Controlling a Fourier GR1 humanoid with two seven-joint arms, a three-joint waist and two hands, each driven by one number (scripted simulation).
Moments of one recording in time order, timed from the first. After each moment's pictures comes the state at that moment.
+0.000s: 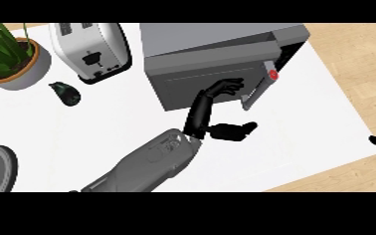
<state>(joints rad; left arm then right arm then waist) -0.78 0.00 -0.91 -0.88 0.72 0.68 -0.47 0.33 -0.37 -0.23 -2.14 -0.17 0.39 -0.41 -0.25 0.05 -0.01</state>
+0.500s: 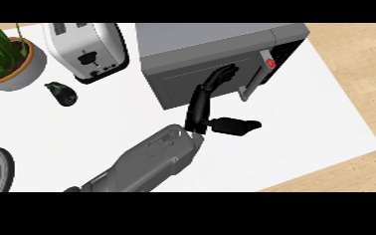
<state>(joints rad) -0.82 0.00 -0.90 -0.89 0.85 0.74 -0.51 0.22 -0.46 -0.33 -2.16 -0.07 0.33 -0.40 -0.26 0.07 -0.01</state>
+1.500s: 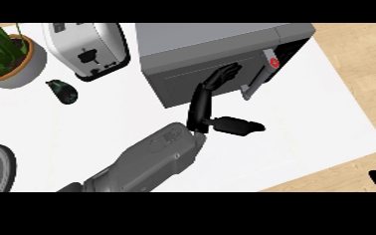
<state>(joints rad) -0.85 0.00 -0.93 -0.87 0.98 0.75 -0.62 0.08 -0.44 -0.29 -2.03 -0.20 0.35 -0.35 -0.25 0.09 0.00</state>
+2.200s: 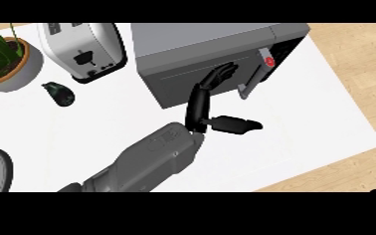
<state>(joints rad) -0.85 0.00 -0.94 -0.85 1.04 0.74 -0.70 0.01 -0.44 -0.28 -1.89 -0.43 0.43 -0.28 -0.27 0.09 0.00</state>
